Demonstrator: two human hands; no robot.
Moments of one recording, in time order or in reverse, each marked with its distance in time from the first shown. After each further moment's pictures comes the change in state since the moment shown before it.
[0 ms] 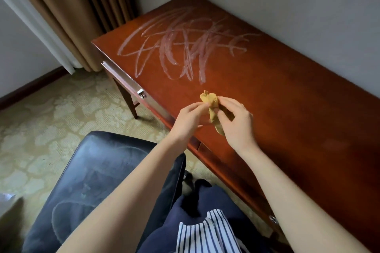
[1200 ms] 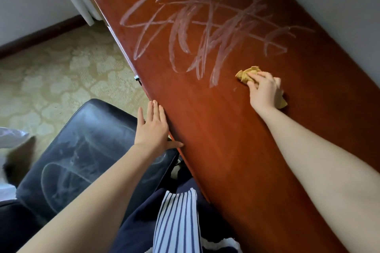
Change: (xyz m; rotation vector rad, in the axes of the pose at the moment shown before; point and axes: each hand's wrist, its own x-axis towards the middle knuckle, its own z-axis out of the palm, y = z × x) left_hand 0.078 -0.053 -0.034 1.635 0.136 -0.372; right_hand 0.214 0.153 0.019 -0.557 -0.151 0.143
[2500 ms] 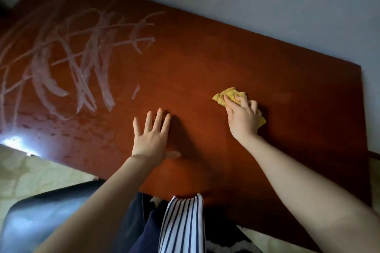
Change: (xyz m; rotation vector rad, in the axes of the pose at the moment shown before) left_hand 0.009 0.145 -0.038 0.236 0.113 0.674; right_hand -0.156 0.156 -0.041 -0.141 0.152 0.466
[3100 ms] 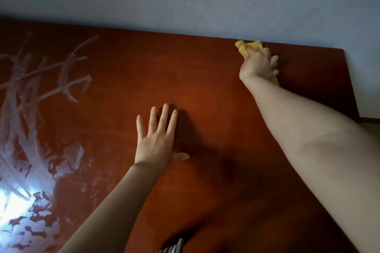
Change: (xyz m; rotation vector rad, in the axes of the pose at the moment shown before) left_hand 0.138 0.080 -0.062 0.180 0.067 0.195; right_hand 0.220 0.098 -0.040 0.086 0.126 0.584
